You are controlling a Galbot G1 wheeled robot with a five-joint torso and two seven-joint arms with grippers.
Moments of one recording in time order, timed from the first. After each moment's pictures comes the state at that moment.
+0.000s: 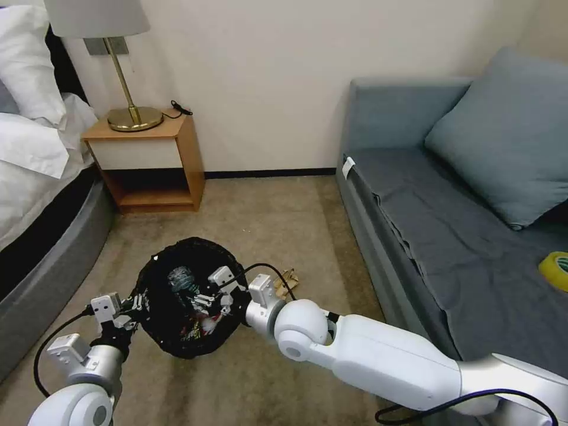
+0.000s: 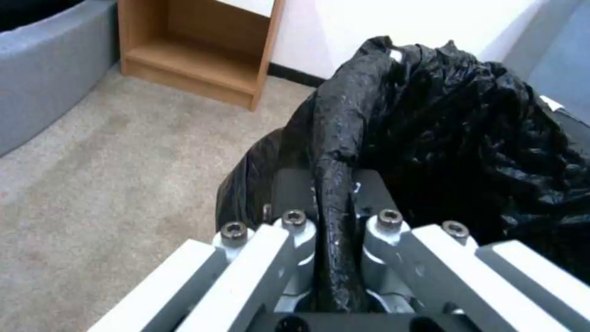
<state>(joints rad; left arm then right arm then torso) 1.63 -1.29 -0.81 -2.12 -0.66 0.25 -0.03 -0.45 1.11 -0.73 1.82 0.89 -0.26 0.21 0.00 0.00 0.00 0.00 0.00</state>
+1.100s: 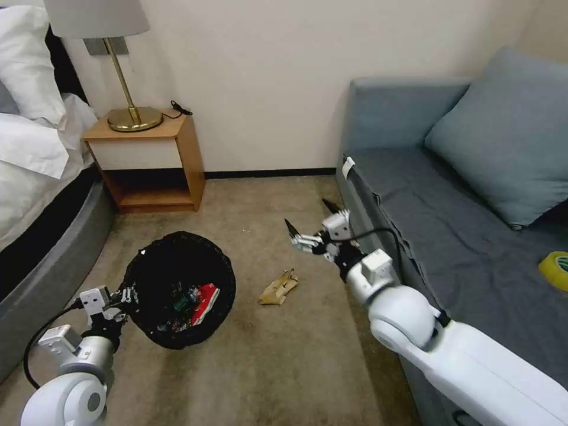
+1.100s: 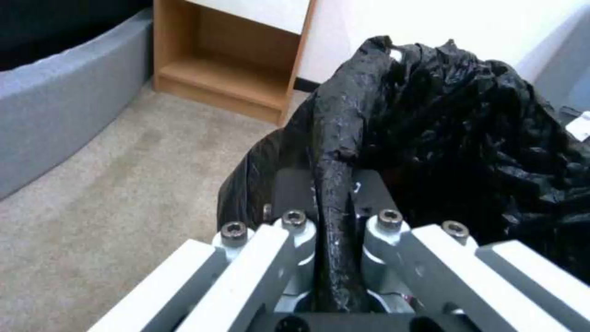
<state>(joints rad) 1.57 -1.26 -0.84 -2.06 -0.66 0.24 -0.06 -0.91 0.80 -0.13 2.12 0.52 -0.14 0.32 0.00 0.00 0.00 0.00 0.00</state>
